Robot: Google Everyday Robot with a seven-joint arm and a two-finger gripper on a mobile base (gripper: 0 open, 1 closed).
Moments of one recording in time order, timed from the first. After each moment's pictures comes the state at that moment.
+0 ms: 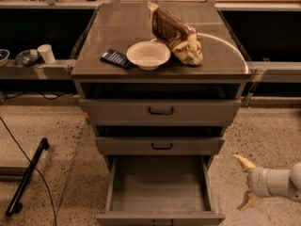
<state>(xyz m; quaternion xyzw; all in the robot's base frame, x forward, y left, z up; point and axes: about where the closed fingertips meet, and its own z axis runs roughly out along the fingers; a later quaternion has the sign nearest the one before) 0.453 -0.323 0.475 -0.71 0.62 0.02 0.35</state>
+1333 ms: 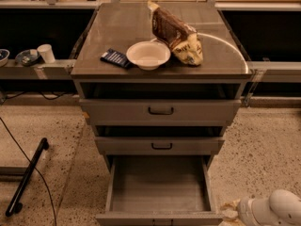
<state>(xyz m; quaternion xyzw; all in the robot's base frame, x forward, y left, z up) 0.376 -0.318 0.335 -0.73 0.63 0.08 0.26</state>
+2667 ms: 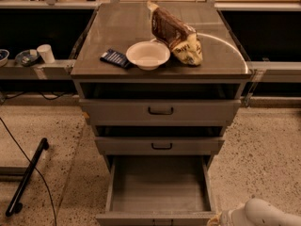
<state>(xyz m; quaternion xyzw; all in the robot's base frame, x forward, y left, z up) 0.350 -0.270 0.253 -0.74 0.62 0.13 0.22</state>
